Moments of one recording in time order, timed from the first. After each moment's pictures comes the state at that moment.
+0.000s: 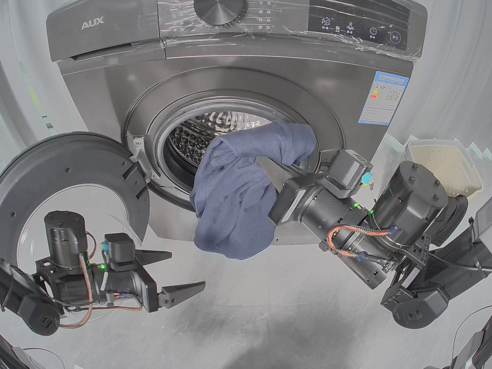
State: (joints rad) left arm -0.39 1.60 -0.31 -0.90 -0.45 0.01; right arm 0.87 1.87 -0.77 -1.38 -0.19 0.26
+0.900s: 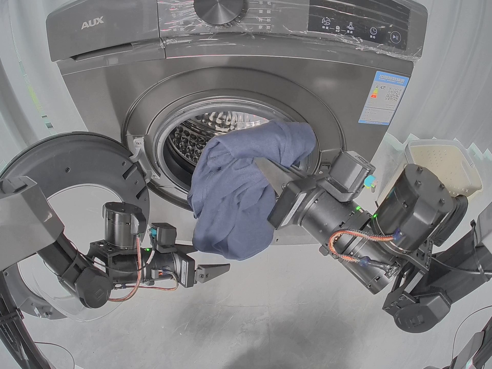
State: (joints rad) left arm -0.39 1.97 -0.58 -0.91 -0.45 -0.05; right arm 0.89 1.86 -0.76 -1.41 -0.19 0.25
